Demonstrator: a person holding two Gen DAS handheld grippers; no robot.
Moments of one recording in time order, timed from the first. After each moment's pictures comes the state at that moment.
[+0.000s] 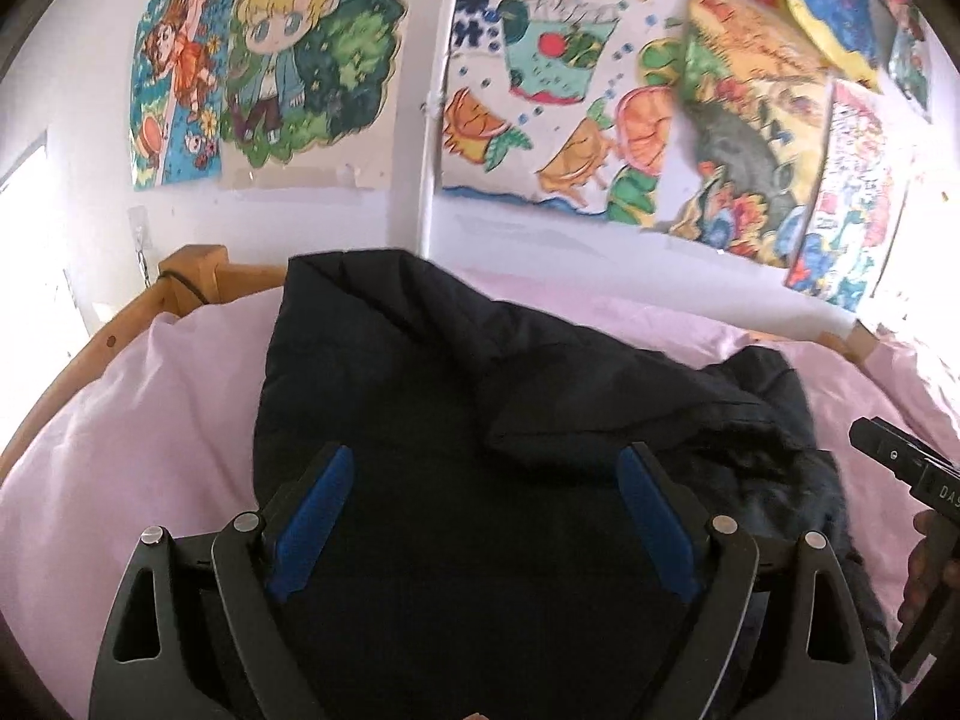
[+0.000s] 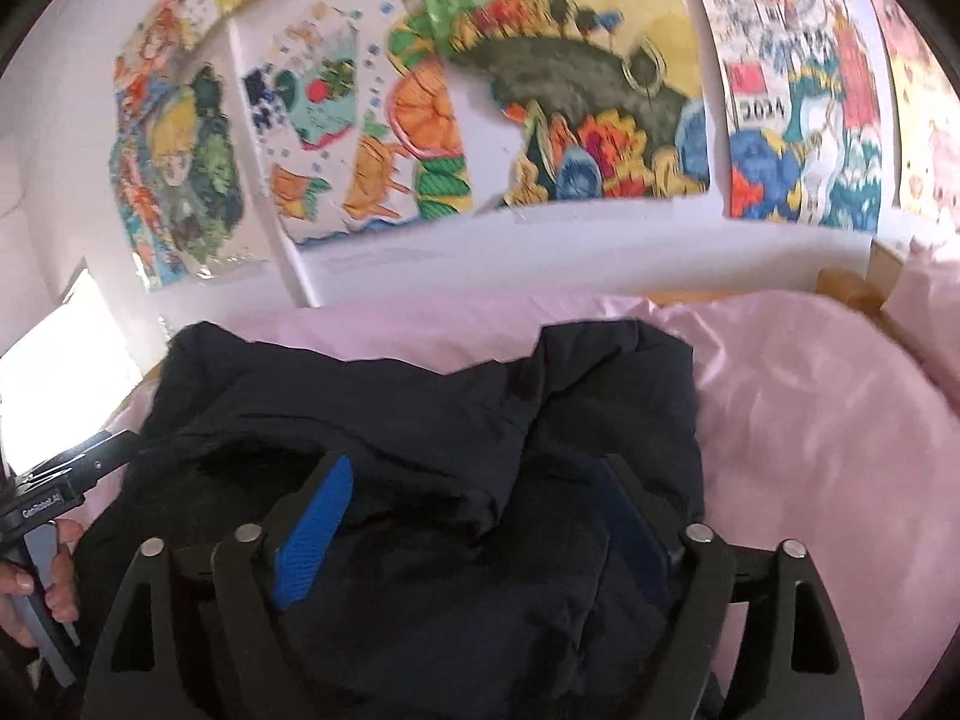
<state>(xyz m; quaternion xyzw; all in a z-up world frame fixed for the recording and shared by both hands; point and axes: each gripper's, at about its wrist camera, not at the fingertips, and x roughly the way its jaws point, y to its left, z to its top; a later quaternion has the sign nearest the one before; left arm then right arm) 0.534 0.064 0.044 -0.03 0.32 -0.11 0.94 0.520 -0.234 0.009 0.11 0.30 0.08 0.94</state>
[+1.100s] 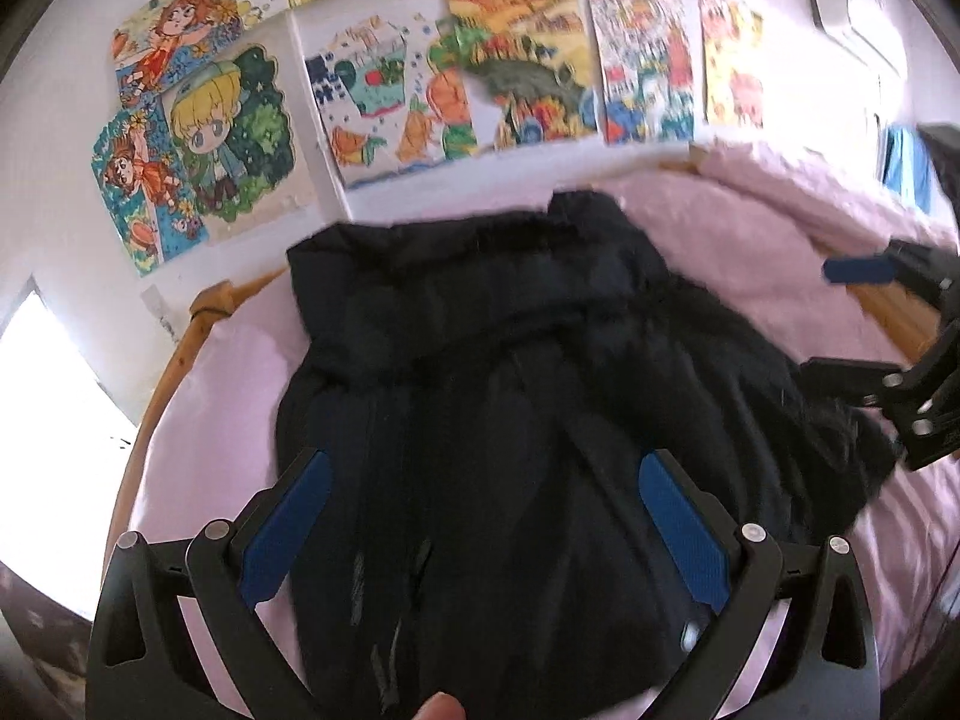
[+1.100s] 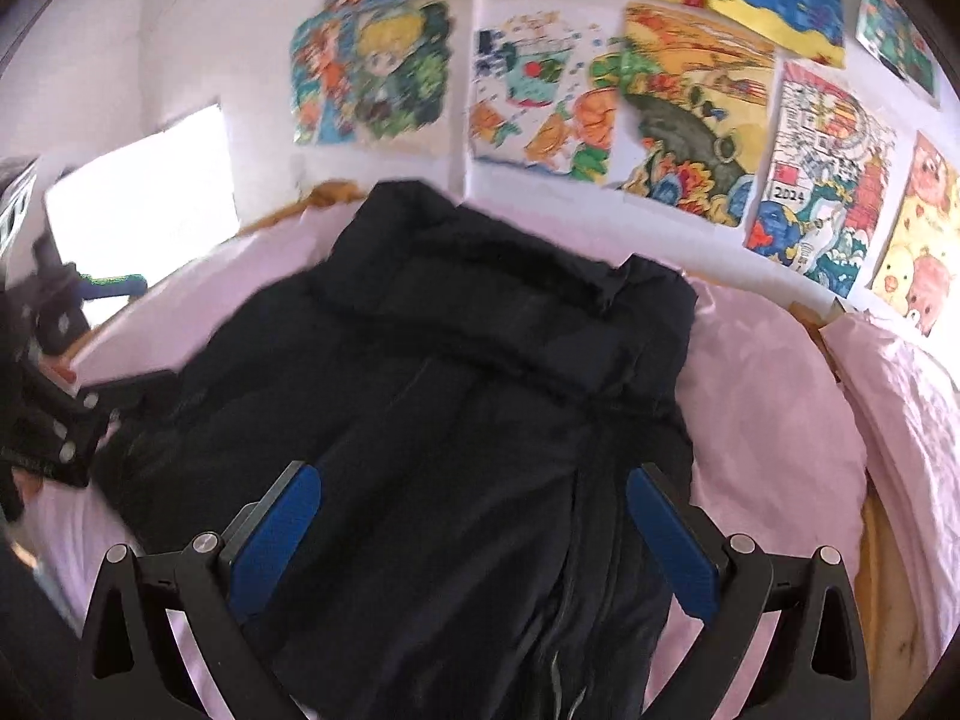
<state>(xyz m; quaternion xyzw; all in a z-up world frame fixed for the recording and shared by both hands) 0.260 0.054 0.087 0.17 0.34 -0.20 0.90 0.250 -0.147 0.069 -0.06 0.36 0.15 0.92</state>
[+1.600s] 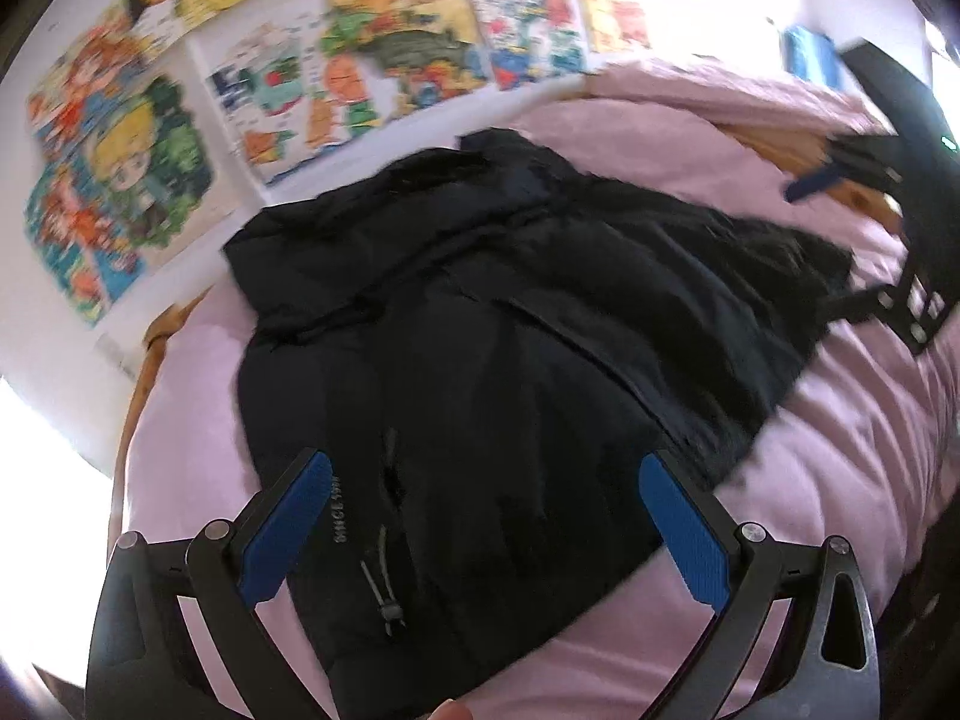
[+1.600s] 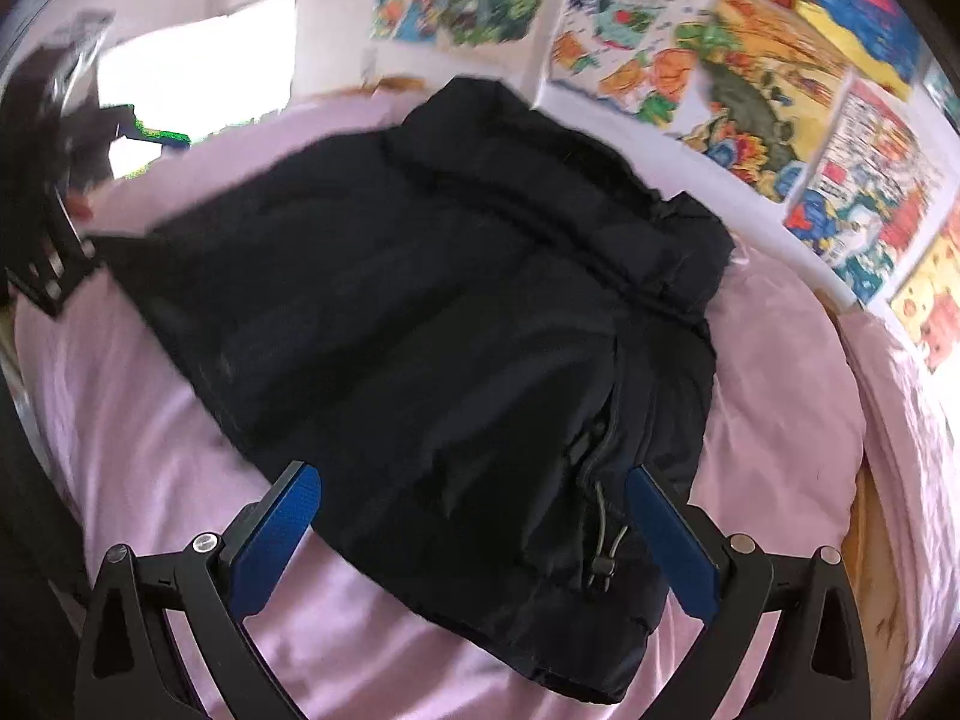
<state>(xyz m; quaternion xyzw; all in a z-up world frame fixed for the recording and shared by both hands) 0.210 0.079 0.024 0.26 0.33 -0.30 0.86 0.184 -0.138 0.002 -0.17 0.41 0.19 0.87</state>
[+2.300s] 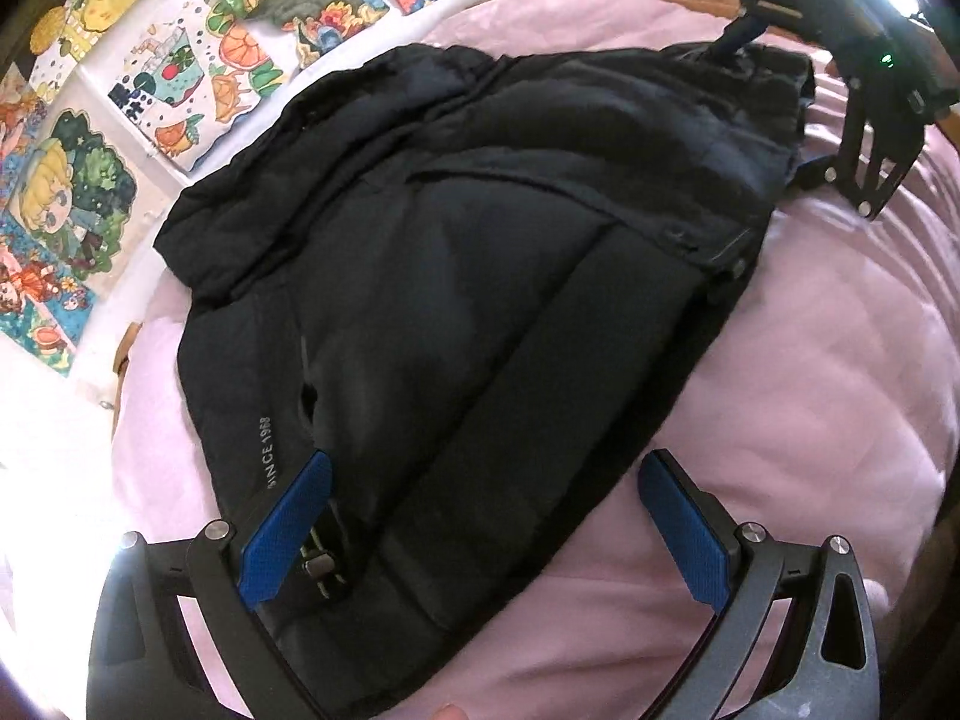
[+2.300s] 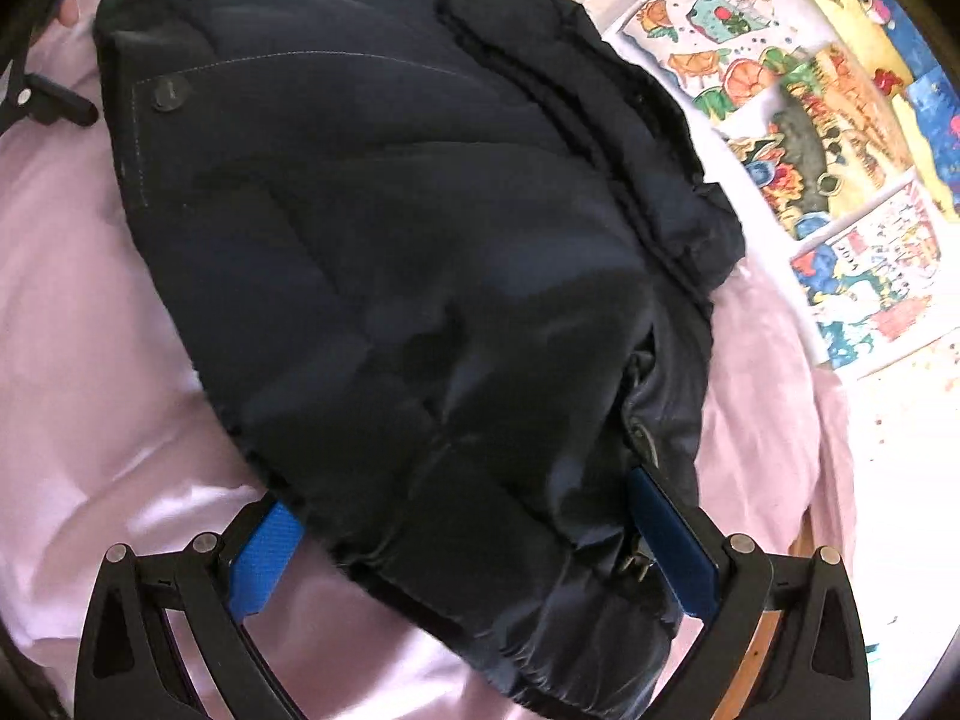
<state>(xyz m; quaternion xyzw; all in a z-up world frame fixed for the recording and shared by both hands) 0.200 0.077 -0.057 0.38 0.37 -0.31 0.79 0.179 -0.122 -0.081 -0.35 0.43 0.14 0.82</state>
